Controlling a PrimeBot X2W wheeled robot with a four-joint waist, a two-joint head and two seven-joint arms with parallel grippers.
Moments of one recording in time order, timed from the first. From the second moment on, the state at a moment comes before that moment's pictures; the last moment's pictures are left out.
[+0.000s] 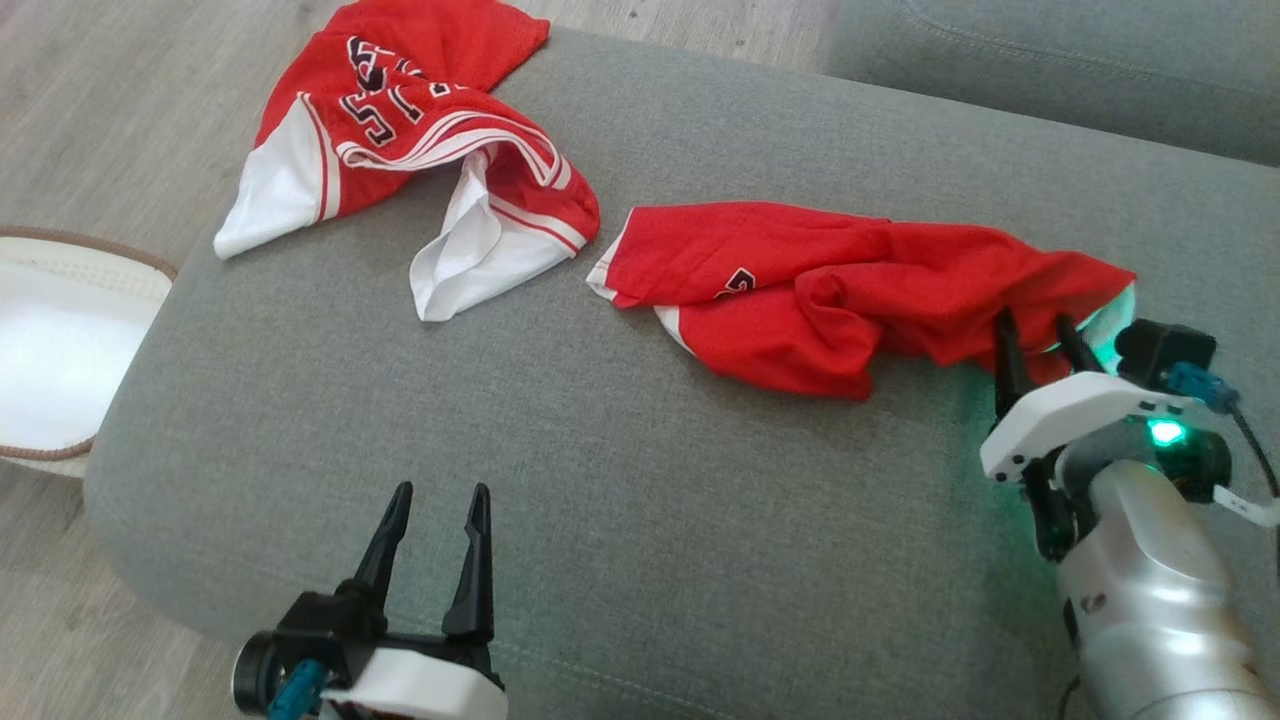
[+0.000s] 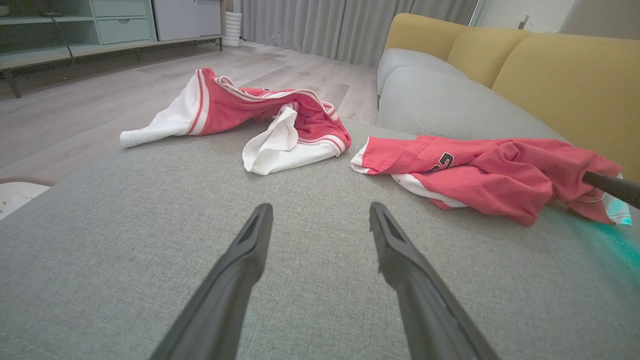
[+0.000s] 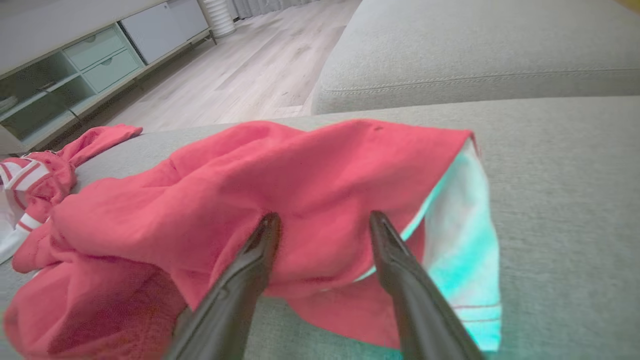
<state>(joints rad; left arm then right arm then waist) -0.02 0.25 -0.53 0.12 -0.52 0.18 -0.21 -0.56 -0.08 -0.10 0.98 0.16 0.12 -0.16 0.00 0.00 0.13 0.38</state>
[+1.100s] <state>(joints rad) -0.01 0.26 -0.54 0.13 -0.52 0.19 -0.22 -0.80 -0.24 -0.07 0.84 0.08 0.12 -0.25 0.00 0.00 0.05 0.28</state>
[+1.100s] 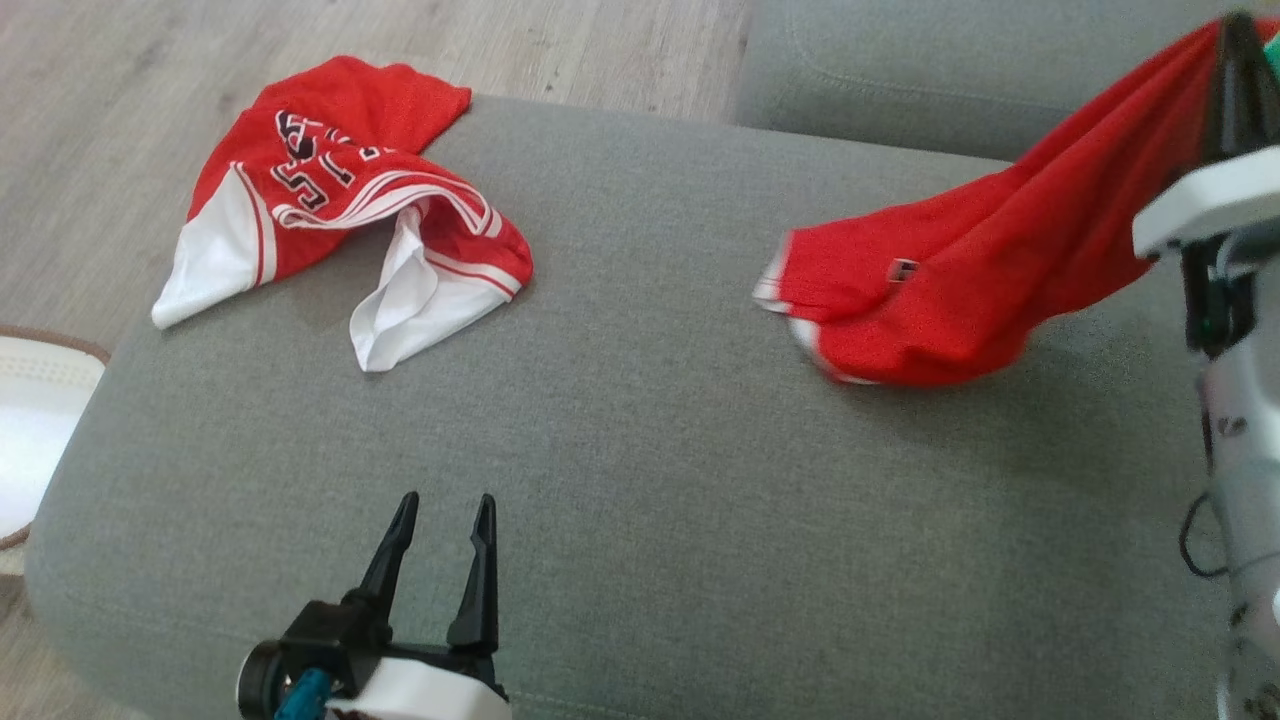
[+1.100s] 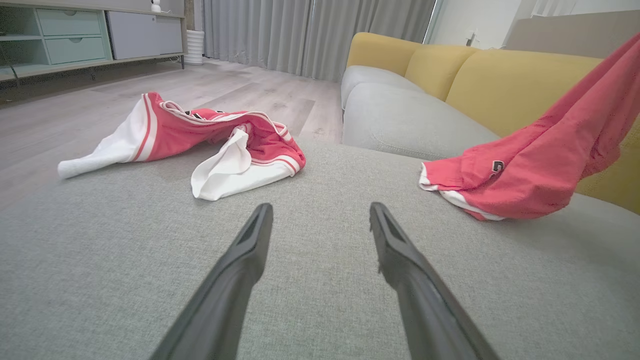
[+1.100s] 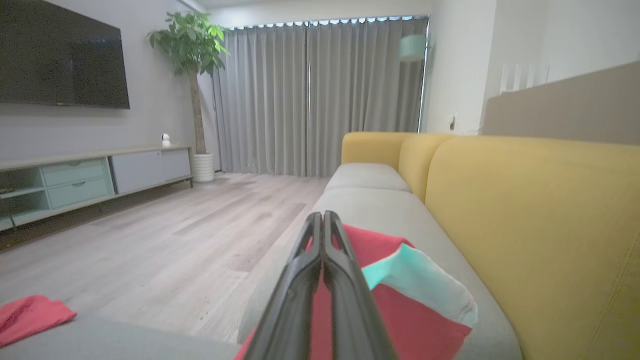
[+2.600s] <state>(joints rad) 0.00 0.26 -0.55 0.12 -0.55 0.21 -0.22 -0.53 -0.07 0.52 0.94 0.31 0.12 -0.25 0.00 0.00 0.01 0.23</state>
